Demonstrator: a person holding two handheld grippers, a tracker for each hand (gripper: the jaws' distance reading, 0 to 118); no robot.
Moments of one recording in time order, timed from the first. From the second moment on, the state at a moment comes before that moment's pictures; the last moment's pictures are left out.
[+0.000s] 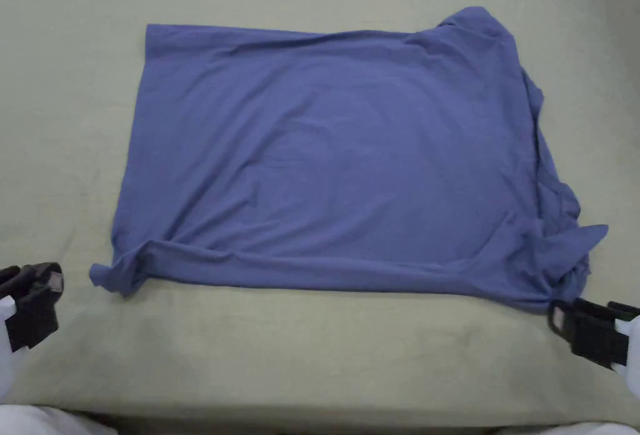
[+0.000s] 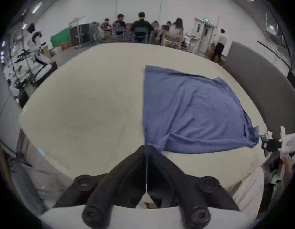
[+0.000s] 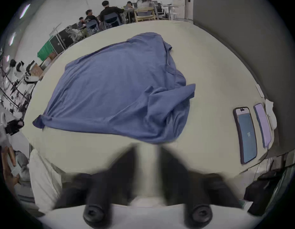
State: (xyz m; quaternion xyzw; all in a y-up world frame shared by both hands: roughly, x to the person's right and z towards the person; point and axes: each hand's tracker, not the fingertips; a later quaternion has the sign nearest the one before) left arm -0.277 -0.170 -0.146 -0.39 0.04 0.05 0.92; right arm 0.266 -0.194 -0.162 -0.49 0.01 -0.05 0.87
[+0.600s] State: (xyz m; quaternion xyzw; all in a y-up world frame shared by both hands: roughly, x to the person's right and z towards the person) left arm -0.273 -0.253 -0.236 -0.48 -0.02 0.07 0.87; right arm 0.245 -0.206 -0.153 -0.50 0.02 -0.09 0.86
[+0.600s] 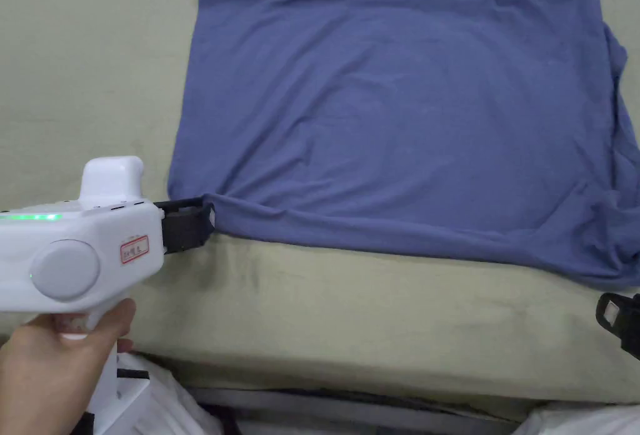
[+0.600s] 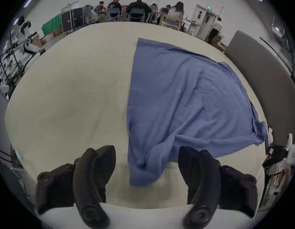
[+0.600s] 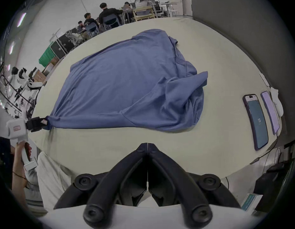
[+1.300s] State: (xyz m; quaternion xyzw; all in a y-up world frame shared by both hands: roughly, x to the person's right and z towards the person) left arm -0.247 -0.232 -0.239 -0.47 -0.03 0.02 0.88; right arm 0.307 -0.238 -0.224 -0.49 -0.06 -0.19 0.85
